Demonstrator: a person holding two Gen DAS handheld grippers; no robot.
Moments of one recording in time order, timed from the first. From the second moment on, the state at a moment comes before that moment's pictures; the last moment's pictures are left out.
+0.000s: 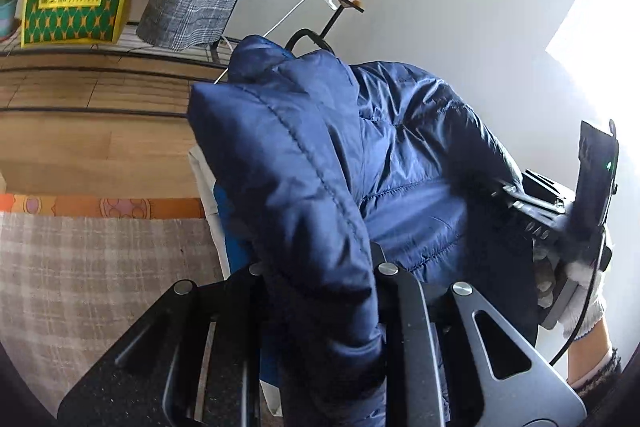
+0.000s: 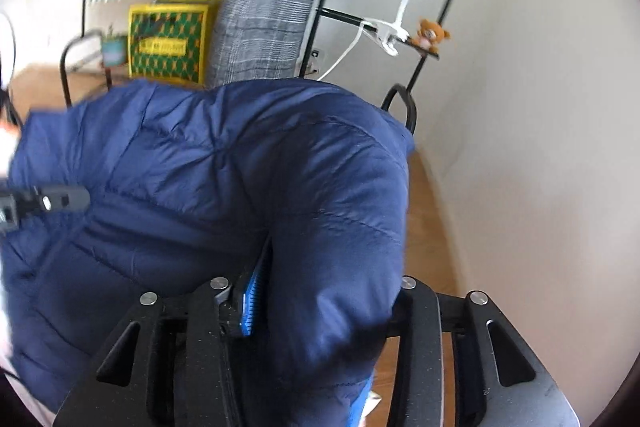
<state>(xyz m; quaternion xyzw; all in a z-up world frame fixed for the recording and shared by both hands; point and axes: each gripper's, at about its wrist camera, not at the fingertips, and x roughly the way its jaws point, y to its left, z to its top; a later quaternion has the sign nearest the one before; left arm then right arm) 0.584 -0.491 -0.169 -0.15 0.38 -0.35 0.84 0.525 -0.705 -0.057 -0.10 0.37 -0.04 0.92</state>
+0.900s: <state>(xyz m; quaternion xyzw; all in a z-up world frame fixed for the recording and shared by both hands) 0.524 -0.385 -0.071 -0.13 0.34 -0.23 0.91 0.311 -0.689 -0.039 0.03 0.31 -0.08 0.95</state>
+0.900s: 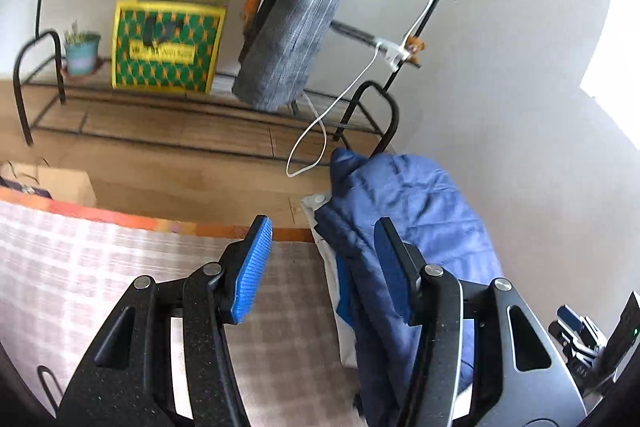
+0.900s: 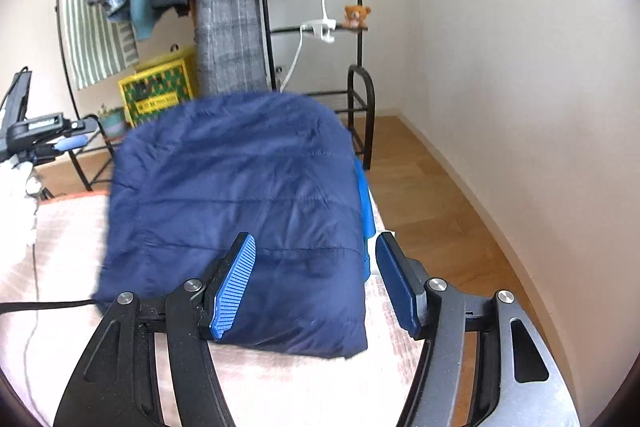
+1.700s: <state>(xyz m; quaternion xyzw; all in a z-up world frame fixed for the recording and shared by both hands) 0.182 -0.262 0.126 -0.02 0.23 -0.34 0.91 0.095 -0.525 0.170 -0.01 0.20 -0.10 0.97</state>
